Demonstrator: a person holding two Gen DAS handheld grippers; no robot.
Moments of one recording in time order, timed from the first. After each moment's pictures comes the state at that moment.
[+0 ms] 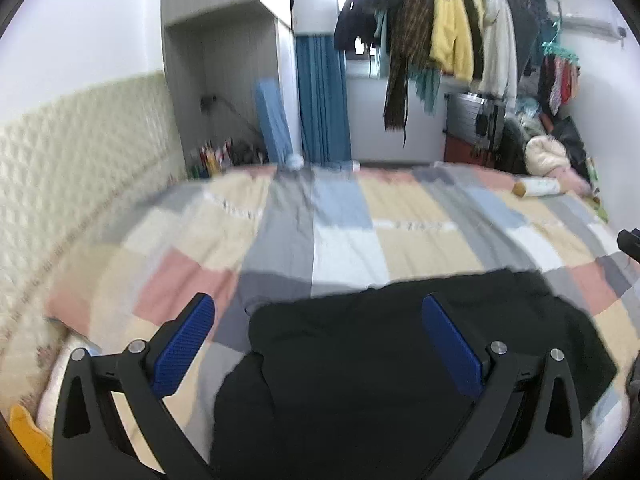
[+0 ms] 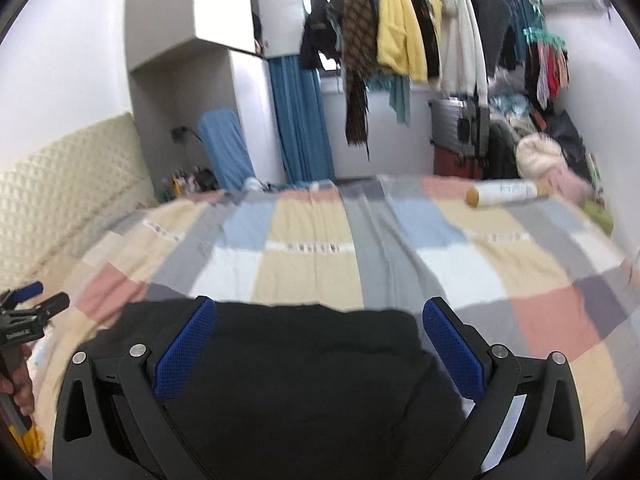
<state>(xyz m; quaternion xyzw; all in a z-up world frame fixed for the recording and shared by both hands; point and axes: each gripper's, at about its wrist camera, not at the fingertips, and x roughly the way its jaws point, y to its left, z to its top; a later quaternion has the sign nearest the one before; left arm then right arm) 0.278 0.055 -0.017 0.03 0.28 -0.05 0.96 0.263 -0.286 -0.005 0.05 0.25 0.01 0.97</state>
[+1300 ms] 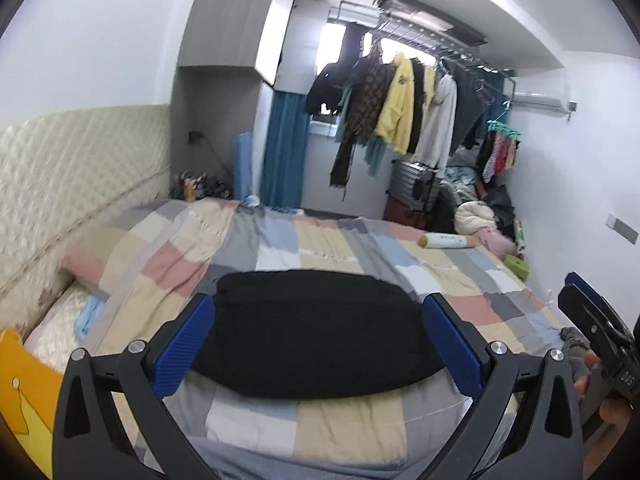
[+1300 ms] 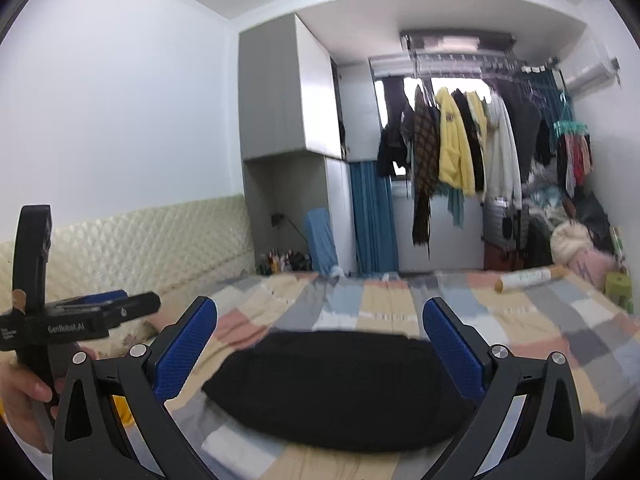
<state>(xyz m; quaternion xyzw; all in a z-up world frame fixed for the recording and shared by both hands) -0.003 0.067 0.068 -0.07 0.21 -0.12 0.97 -0.036 -0.217 0.094 0.05 0.10 0.11 0.99</state>
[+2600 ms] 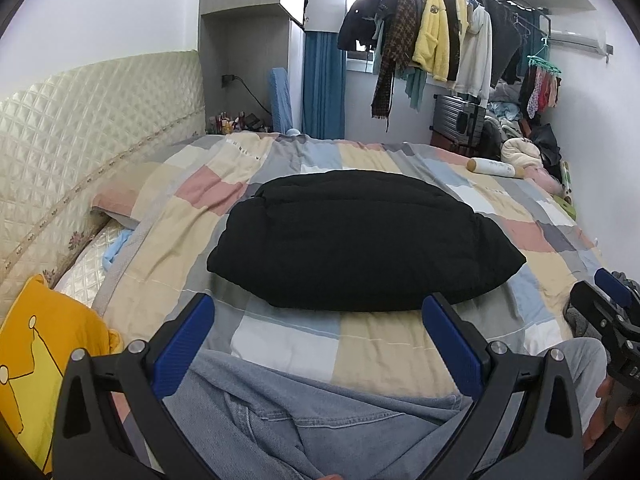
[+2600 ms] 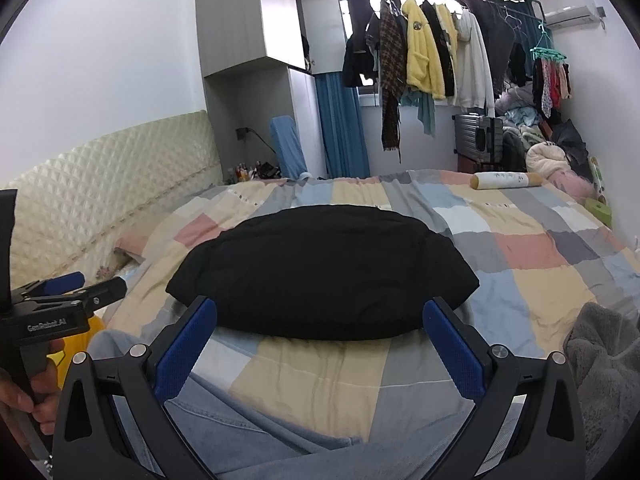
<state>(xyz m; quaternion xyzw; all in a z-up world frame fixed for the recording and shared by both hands) -0.019 0.048 -0.044 -0.02 0.31 -0.05 0.95 -0.041 -0.219 -0.028 0.05 0.24 0.06 0.97</state>
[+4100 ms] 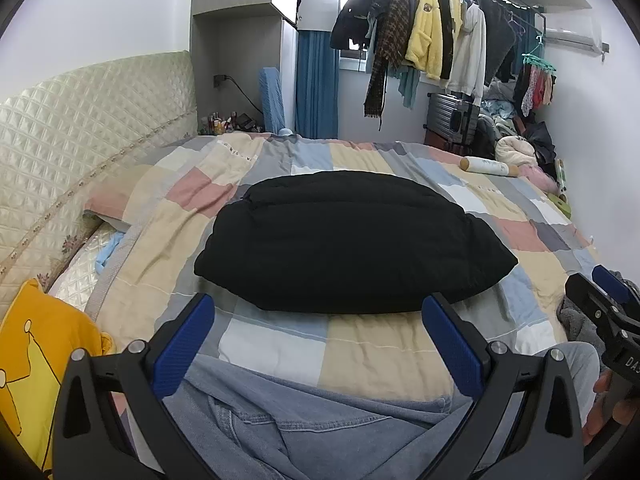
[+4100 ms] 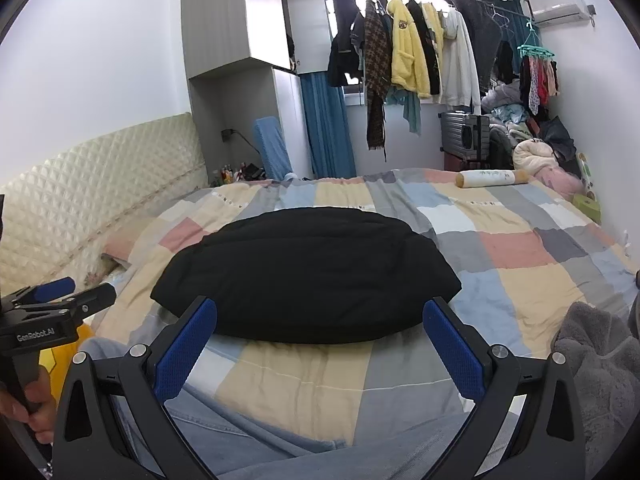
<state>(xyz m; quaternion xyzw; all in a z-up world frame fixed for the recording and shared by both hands) -0.017 0.026 -0.037 -0.01 0.31 -0.05 0.95 -0.033 -0.236 -0.025 0.06 0.24 0.04 0.97</state>
